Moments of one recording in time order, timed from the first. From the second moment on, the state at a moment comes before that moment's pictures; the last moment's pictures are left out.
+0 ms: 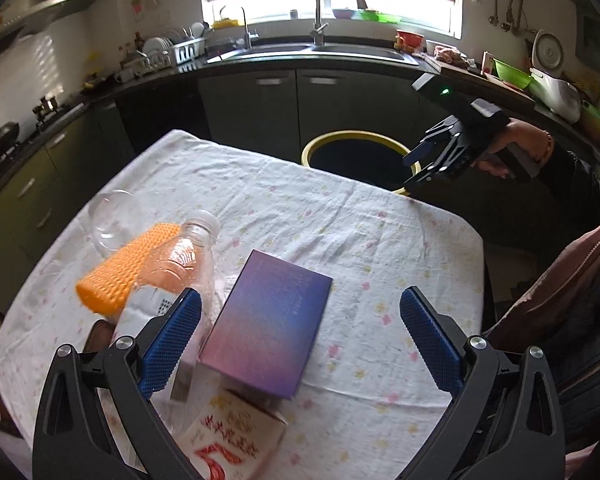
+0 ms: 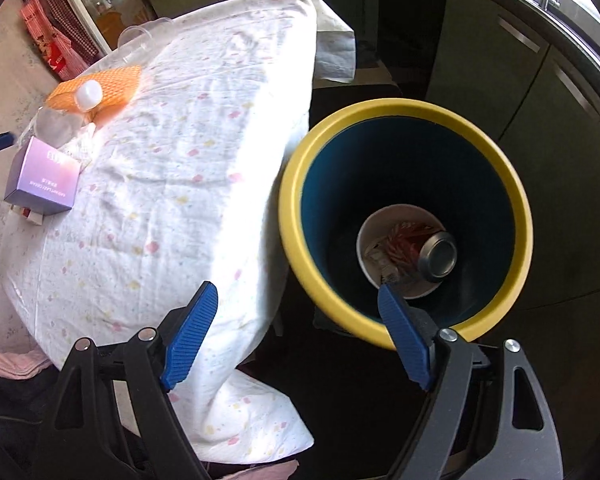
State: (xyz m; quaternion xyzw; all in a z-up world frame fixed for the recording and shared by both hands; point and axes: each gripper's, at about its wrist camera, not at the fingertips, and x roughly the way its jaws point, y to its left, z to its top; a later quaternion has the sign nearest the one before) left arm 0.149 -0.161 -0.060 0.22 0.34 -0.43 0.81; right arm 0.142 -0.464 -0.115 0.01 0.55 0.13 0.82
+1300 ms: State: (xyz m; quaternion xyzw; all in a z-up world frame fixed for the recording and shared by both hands) left arm 0.149 -0.266 -0.053 0.19 0.34 -0.40 0.83; right arm 0.052 -0.517 -0.127 0.16 0.48 0.08 0.86
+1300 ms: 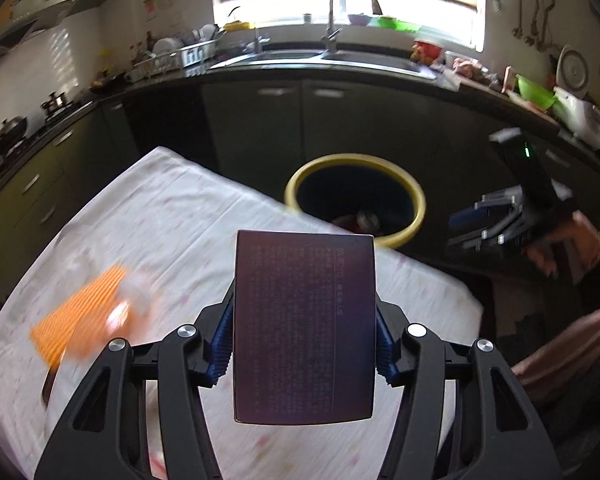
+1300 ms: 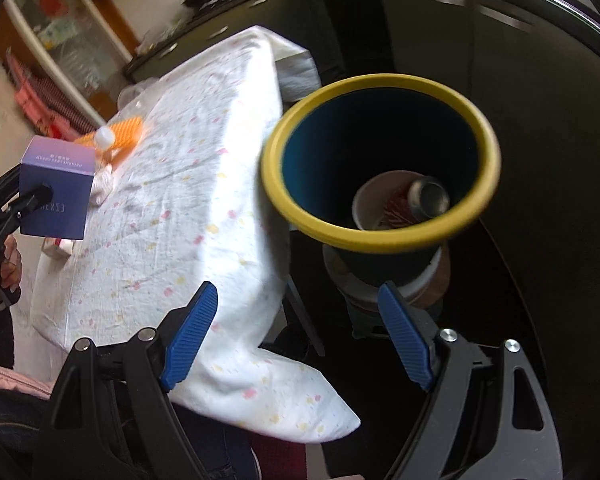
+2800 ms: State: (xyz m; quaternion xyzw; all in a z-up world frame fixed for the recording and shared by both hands) left arm 0.197 -0.320 -0.056 0.04 0.35 -0.41 0.84; right arm 0.049 -0.531 -0.146 0.25 0.47 0.03 0.85
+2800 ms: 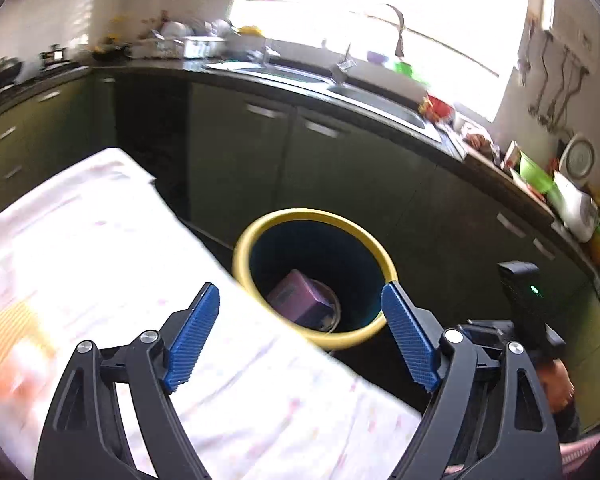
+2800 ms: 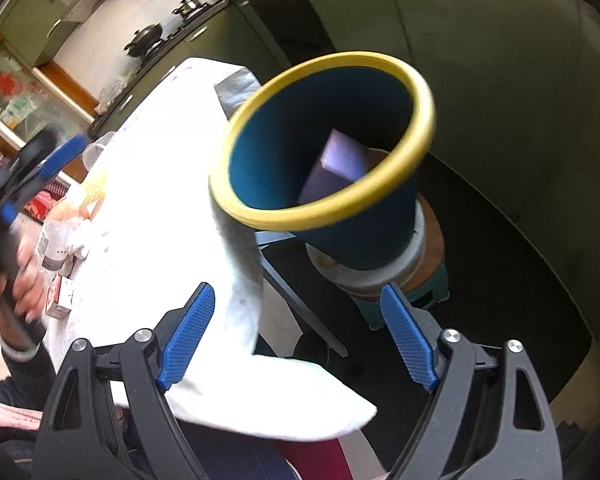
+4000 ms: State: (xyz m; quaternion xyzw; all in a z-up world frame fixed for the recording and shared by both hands) left arm 0.105 -0.019 -0.056 0.01 0.28 -0.18 0.94; right arm 0.347 -0.235 -0.041 0.01 0.44 0.15 0.88
